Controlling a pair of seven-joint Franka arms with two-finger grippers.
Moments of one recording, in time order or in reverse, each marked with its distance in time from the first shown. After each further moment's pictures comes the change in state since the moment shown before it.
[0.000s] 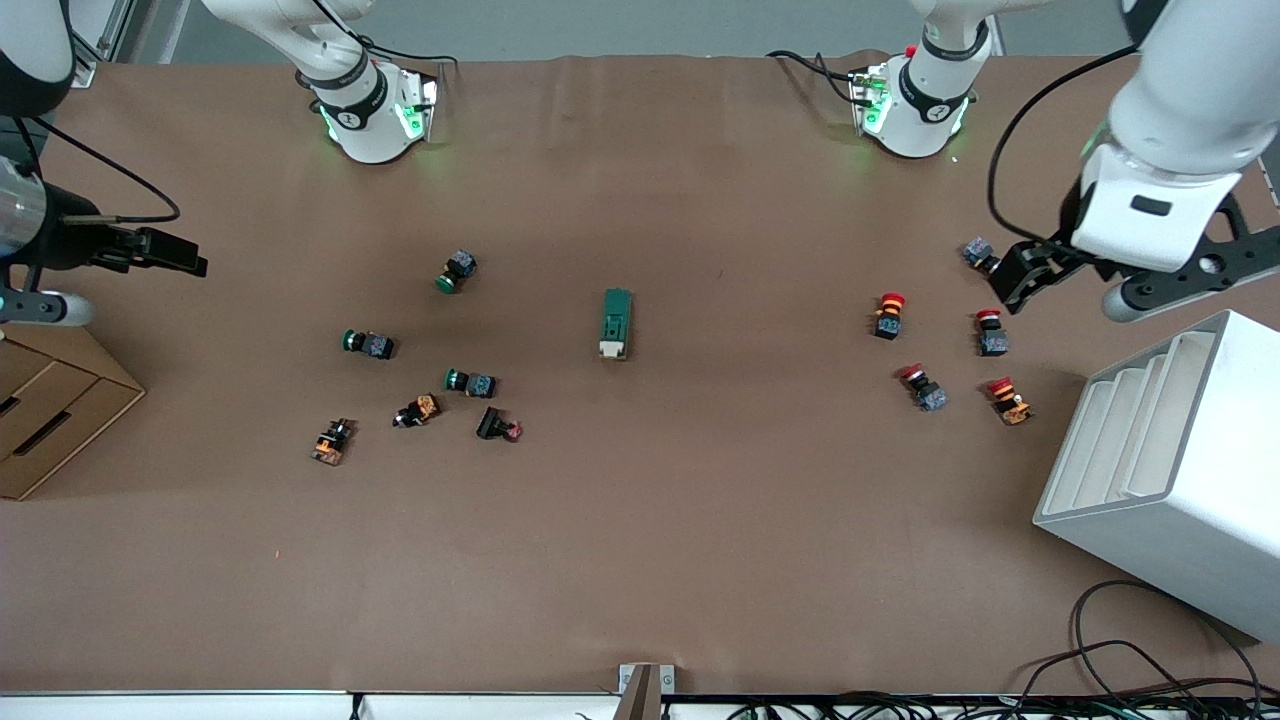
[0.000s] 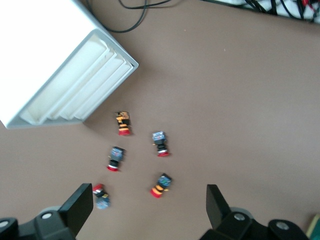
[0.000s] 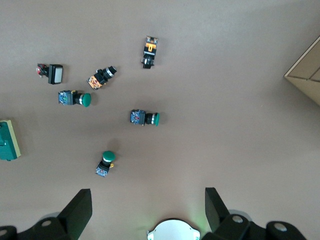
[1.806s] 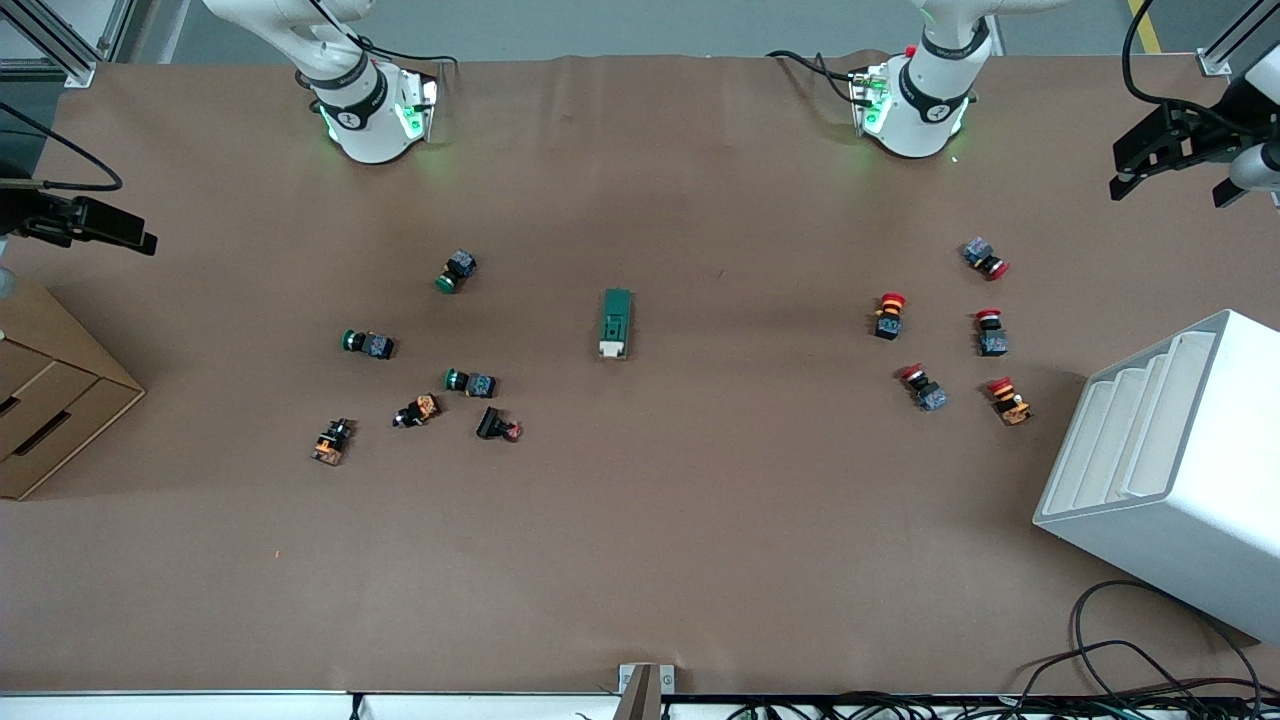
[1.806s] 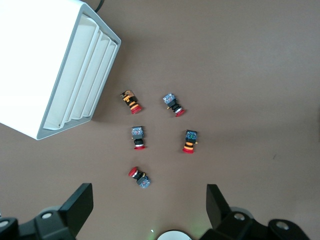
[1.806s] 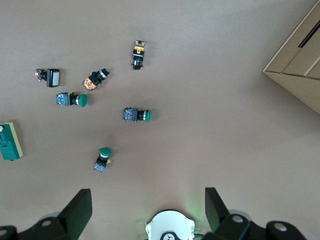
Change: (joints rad) left arm -0.168 -0.258 0.449 -0.192 -0.257 -0.054 0.602; right arm -0.036 0.012 0.001 0.128 -0.015 -0.119 0.009
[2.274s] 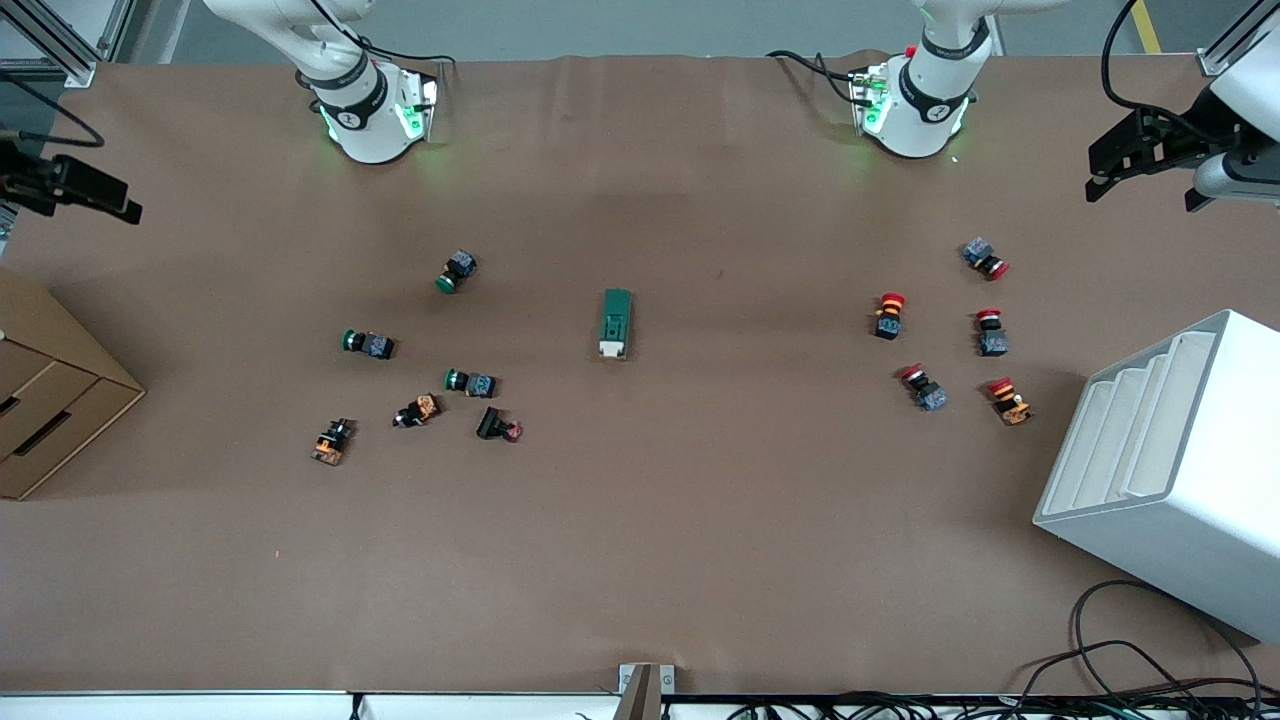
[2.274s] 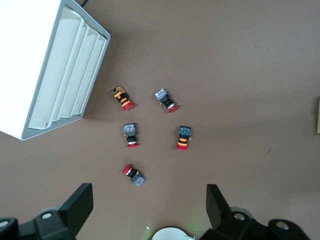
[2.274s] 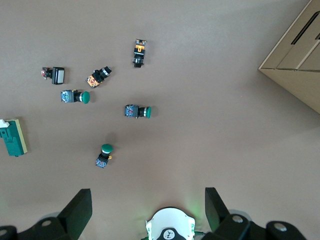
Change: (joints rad) left arm -0.001 -0.002 -0.011 -0.032 -0.020 0.004 -0.002; right arm -0.004 -0.112 0.002 -0.071 0.000 0.003 0.000
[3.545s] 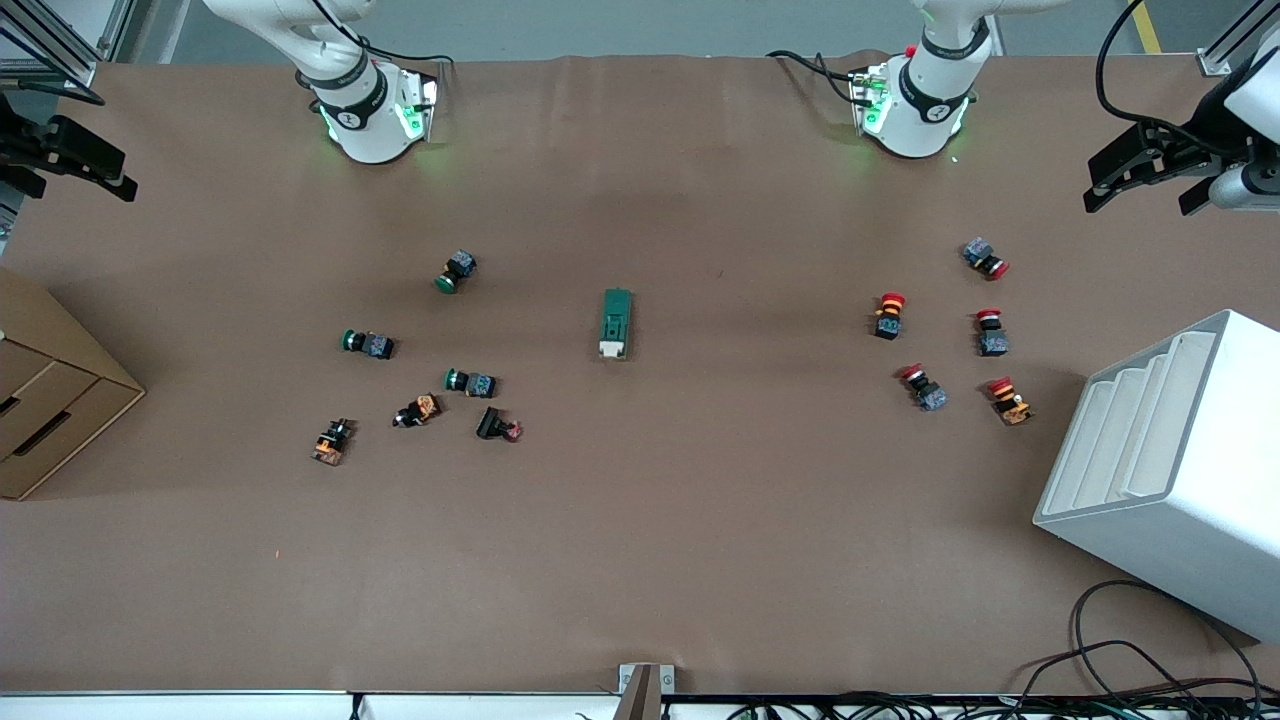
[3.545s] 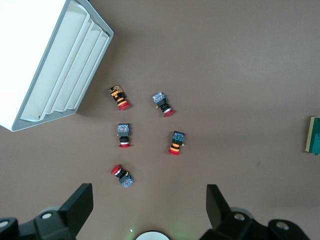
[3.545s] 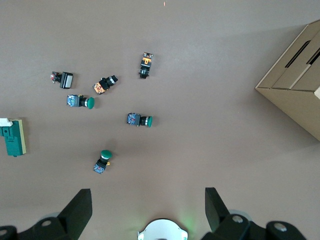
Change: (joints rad) left arm 0.007 0.008 0.006 -0.005 -0.025 0.022 -0.095; right arm 0.000 -0.057 0.034 -0.026 -0.020 0.048 -0.041
